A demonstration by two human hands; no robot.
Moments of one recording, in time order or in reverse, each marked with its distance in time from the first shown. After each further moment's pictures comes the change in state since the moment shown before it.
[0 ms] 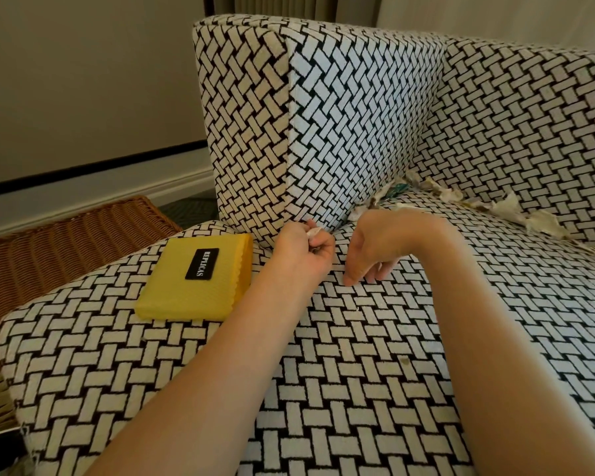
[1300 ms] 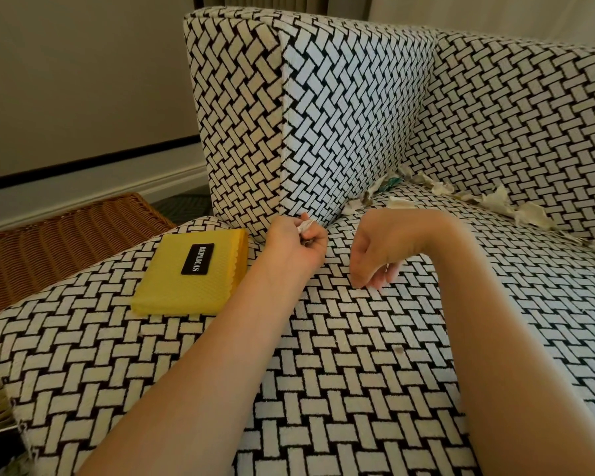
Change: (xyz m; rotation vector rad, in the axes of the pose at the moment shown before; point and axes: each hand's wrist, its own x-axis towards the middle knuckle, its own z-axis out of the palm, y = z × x) left_hand 0.000 0.003 -0.002 -0.013 -0.012 0.009; right_hand -0.016 0.003 0.001 -0.036 -0.084 0.008
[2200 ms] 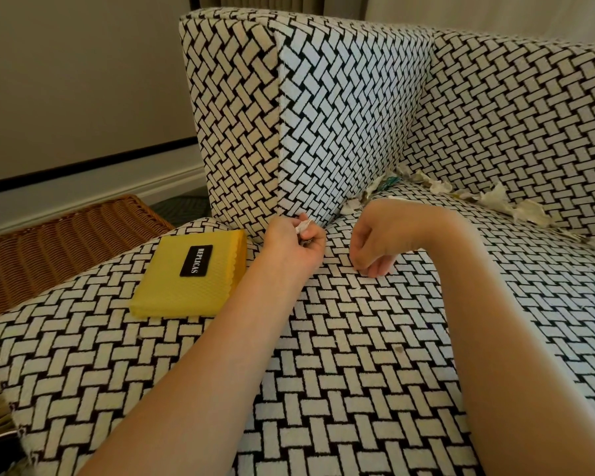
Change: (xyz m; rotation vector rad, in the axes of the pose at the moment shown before) left_hand 0.000 0.000 0.000 0.026 0.000 -0.003; right_hand 0.003 0.004 -0.002 0.070 0.147 -0.009
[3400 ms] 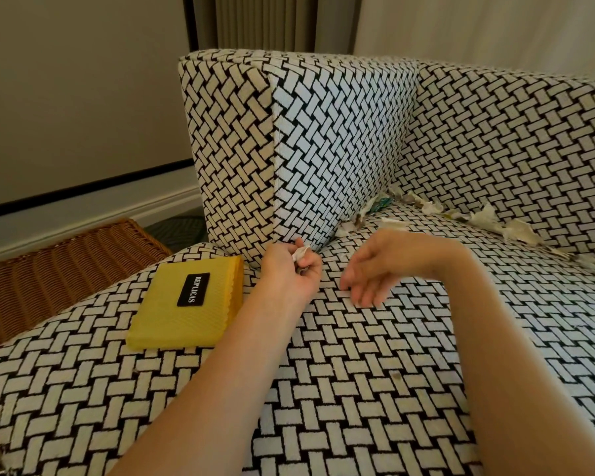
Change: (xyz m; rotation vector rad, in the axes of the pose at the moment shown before) left_hand -0.006 -0.002 0.002 0.013 0.017 -0.010; right_hand 0.008 0.028 -0.003 0.395 -0.158 -0.150
